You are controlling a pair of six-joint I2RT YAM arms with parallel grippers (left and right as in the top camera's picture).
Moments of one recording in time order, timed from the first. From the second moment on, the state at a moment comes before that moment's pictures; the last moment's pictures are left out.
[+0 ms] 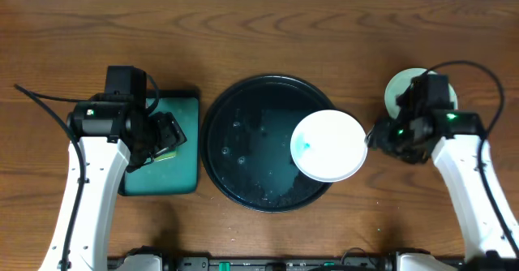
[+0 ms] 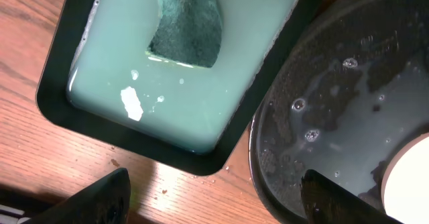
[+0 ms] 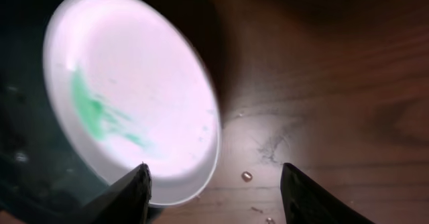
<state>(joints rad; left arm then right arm) -0.02 1.32 1.18 -1.25 0.07 -0.53 -0.01 1.38 1.01 -0.99 -0.18 0.36</state>
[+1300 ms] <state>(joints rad) -0.02 1.32 1.18 -1.25 0.07 -0.53 -0.01 1.40 0.58 -0.18 -0.27 0.49</state>
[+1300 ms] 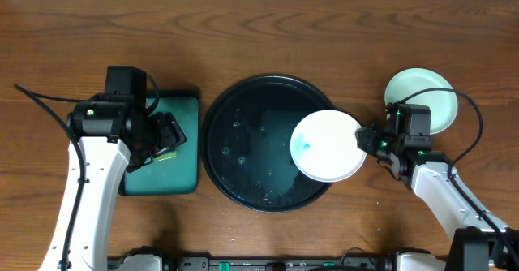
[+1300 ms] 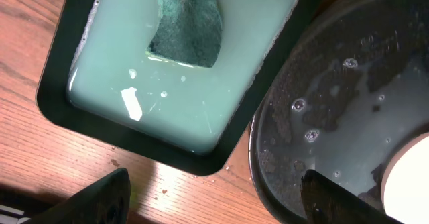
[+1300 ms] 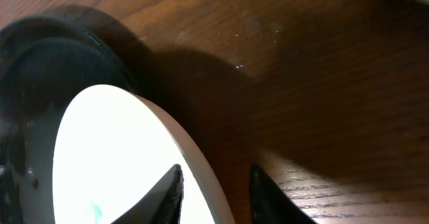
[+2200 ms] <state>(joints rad) -0.02 1.32 1.18 -1.25 0.07 -0.53 0.12 1.40 0.58 -0.16 -0.25 0.53</state>
